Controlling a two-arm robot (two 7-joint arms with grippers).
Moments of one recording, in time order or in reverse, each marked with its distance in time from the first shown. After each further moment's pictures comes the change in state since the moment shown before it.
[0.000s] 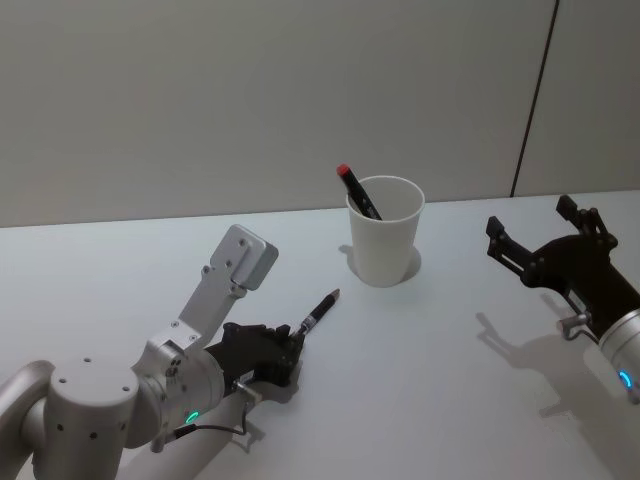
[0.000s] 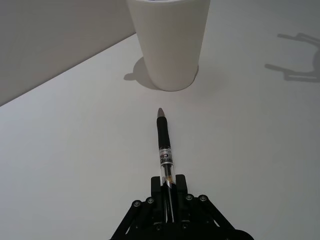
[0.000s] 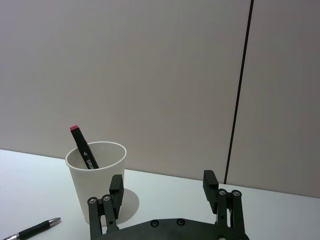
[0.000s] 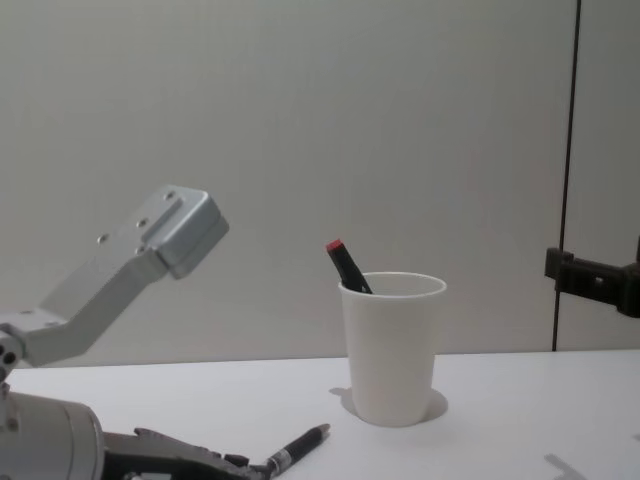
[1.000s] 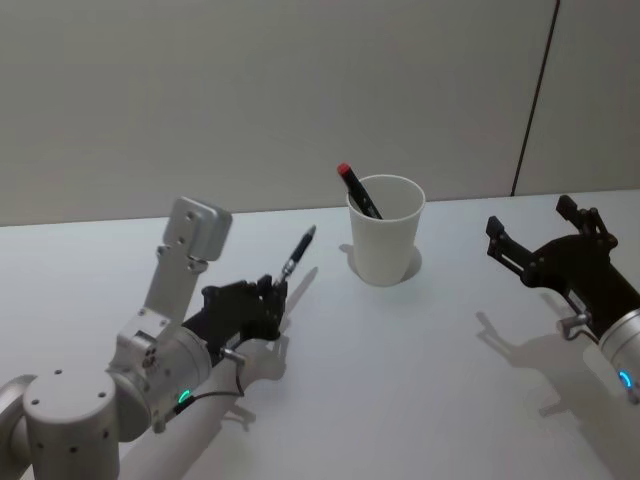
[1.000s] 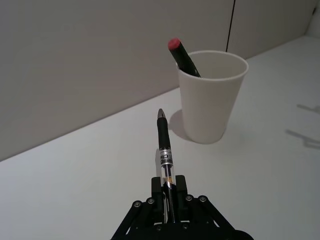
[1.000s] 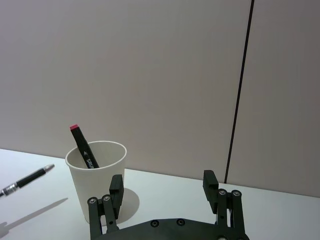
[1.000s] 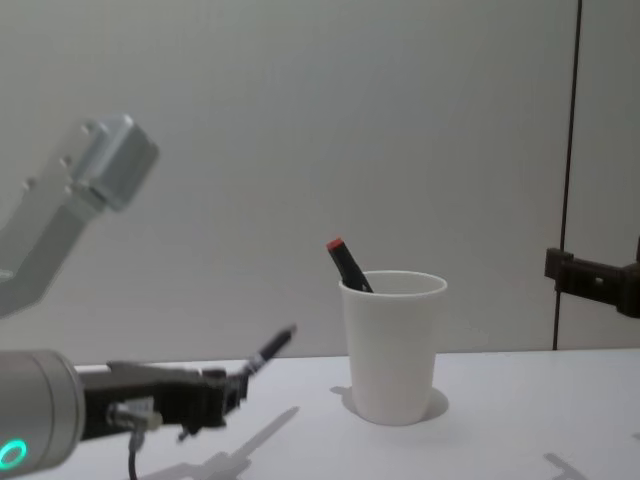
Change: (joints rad) left arm 0.038 -0.005 -0.035 -0.019 -0.108 -0.203 0.137; right arm 0.000 0.000 0.000 0.000 0.000 0.000 0.000
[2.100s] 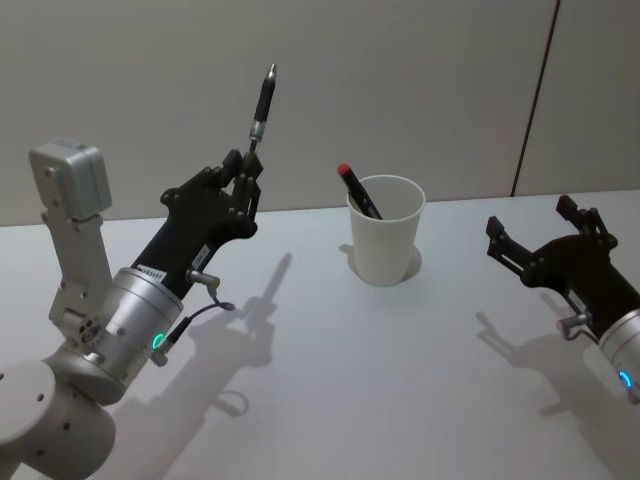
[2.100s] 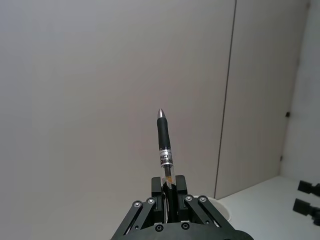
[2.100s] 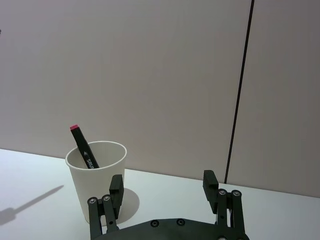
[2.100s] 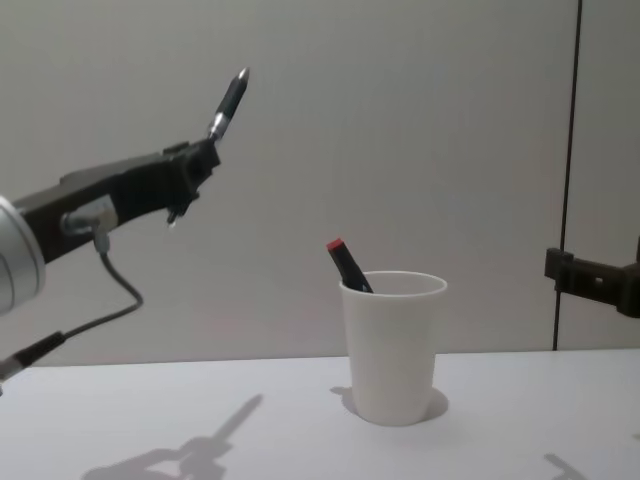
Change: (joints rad) left arm 0.021 -0.010 -0.066 -0.027 -0.165 -0.498 -0.041; right arm 0.000 0.000 0.000 0.000 0.000 0.000 0.000
